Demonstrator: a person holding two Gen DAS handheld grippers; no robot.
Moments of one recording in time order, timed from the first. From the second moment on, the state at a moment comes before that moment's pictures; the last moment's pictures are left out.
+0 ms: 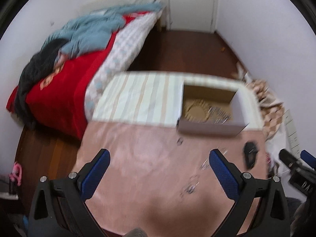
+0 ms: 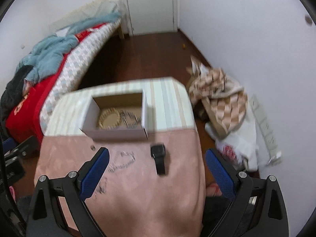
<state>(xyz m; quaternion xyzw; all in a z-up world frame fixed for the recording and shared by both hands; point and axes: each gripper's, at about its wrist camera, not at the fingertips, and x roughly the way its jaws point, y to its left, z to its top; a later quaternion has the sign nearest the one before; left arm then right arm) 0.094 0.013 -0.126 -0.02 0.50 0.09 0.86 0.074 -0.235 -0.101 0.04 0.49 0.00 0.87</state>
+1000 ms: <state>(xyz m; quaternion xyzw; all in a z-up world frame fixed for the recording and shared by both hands) 0.130 0.033 -0.245 -0.03 0.58 0.11 0.81 0.133 -0.229 -0.244 0.06 0.52 0.03 0.85</state>
